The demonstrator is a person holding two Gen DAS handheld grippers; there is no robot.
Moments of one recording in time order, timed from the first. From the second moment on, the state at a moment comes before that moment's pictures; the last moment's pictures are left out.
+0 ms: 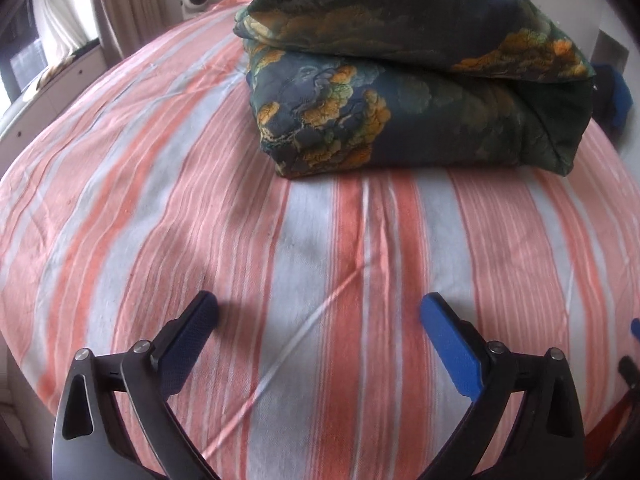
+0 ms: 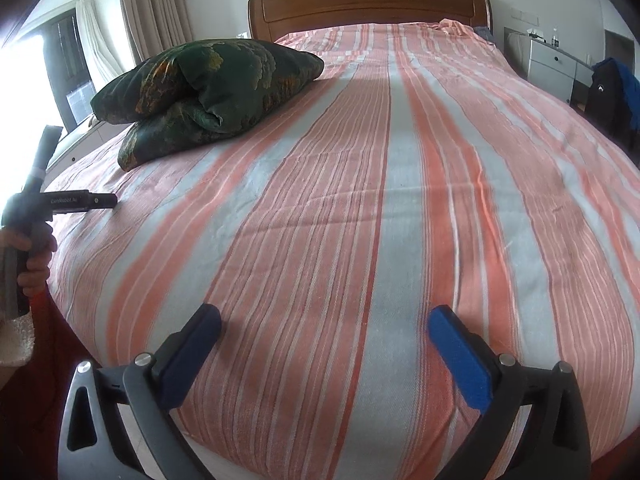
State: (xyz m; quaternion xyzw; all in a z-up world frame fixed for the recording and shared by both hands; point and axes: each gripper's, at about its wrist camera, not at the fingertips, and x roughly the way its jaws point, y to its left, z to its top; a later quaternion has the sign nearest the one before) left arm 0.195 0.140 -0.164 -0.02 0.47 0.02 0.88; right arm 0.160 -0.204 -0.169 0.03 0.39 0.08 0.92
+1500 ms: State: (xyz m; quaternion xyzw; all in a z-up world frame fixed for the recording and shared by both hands) left arm 0.167 0.144 -0.168 0.00 0.43 -0.03 0.90; right arm 0.542 0.125 -0.102 -0.15 0.44 0.21 0.86
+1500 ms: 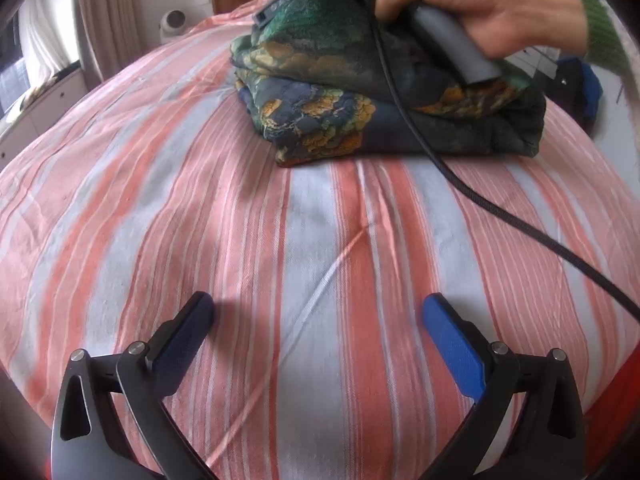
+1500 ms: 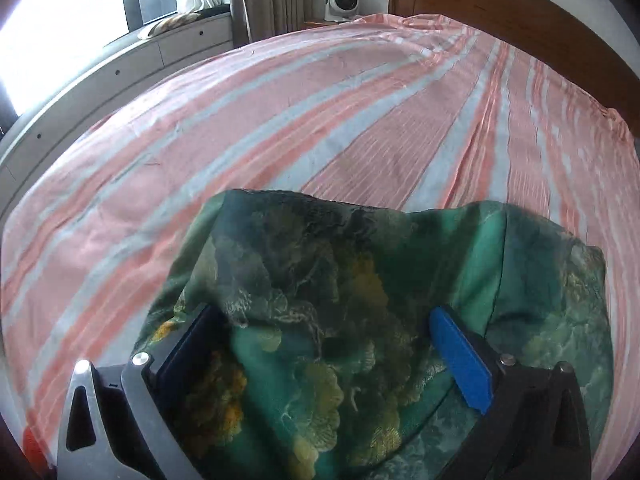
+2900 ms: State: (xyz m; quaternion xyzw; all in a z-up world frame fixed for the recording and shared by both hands) left arm 0.386 0.228 -0.121 -0.28 0.51 -0.16 0.80; right arm 0.352 0.139 -0.135 -0.26 0.27 0.37 0.85
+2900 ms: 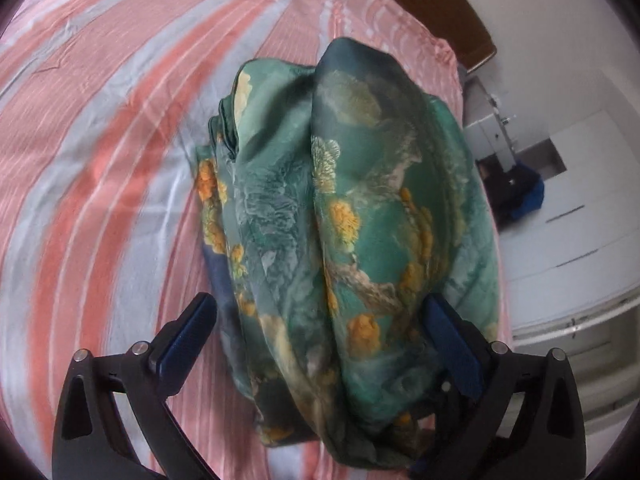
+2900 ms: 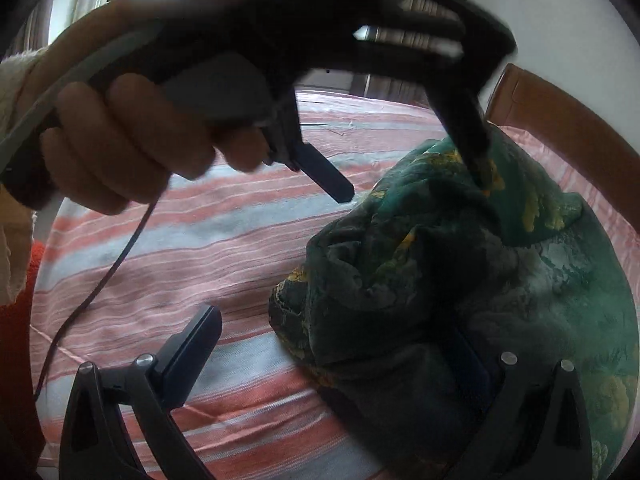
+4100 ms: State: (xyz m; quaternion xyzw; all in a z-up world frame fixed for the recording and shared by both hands) left arm 0.317 0.102 -0.015 -0.08 0.41 -0.10 0.91; right arm 0.418 -0.015 -0.041 -0.04 0.30 0.24 0.92
